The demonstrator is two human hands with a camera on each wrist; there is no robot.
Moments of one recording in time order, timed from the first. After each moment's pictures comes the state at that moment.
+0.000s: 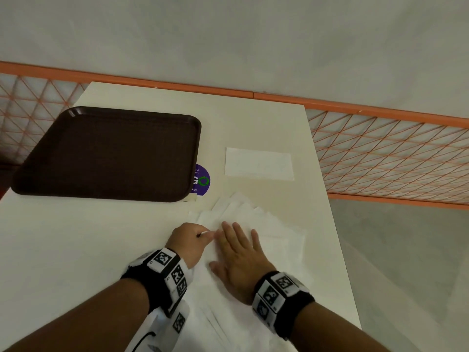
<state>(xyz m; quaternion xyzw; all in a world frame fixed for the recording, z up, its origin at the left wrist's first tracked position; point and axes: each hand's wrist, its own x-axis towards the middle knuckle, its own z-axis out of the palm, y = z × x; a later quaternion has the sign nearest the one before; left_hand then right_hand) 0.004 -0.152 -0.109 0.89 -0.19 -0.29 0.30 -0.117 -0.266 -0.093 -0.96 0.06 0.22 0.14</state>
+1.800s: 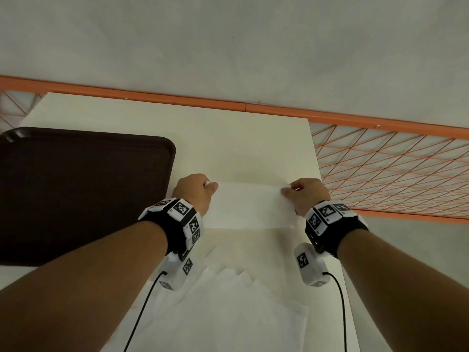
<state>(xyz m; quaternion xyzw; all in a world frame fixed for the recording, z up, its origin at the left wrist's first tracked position) 0.163 -0.332 -0.113 0.94 -0.17 -0.17 0.25 0.029 -0.541 -0.099 -0.79 0.47 0.00 0.38</state>
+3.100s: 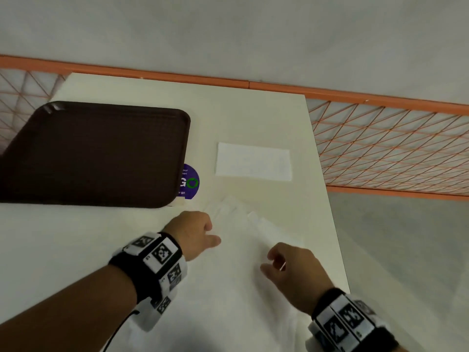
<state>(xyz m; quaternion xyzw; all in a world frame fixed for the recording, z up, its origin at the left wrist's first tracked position) 0.027 -0.203 -0.071 0.89 -0.25 -0.36 0.10 -0.158 -0.350 -0.061 -0.89 0.30 0.17 0.31</state>
